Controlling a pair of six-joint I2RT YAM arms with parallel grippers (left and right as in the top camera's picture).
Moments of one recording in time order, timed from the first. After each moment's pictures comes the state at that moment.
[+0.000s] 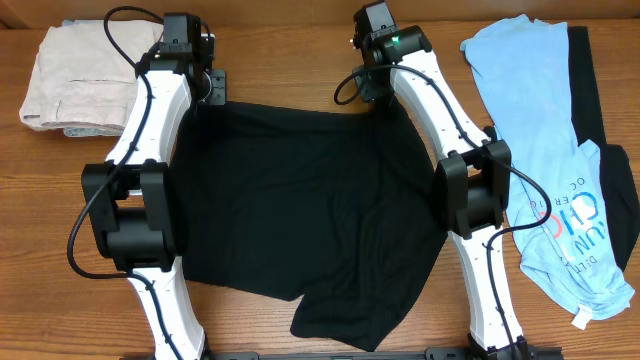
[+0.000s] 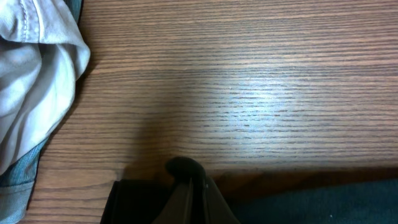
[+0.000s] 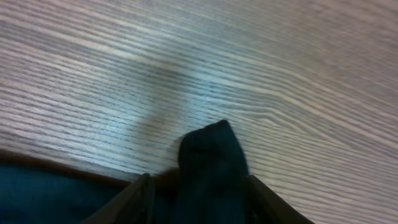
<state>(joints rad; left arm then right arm) 0.00 2.18 1.84 -0.76 -0.04 0.00 0.34 2.54 2.41 -1.09 0.17 -0.01</state>
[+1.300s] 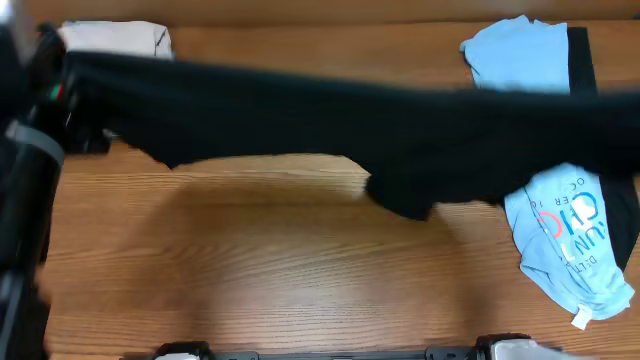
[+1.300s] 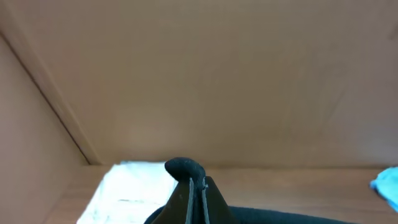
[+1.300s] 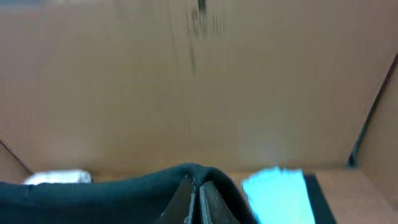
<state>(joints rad) 0.03 1.22 2.14 -1.08 -0.03 0.00 0.07 1.41 2.95 -1.64 -0.02 0.12</state>
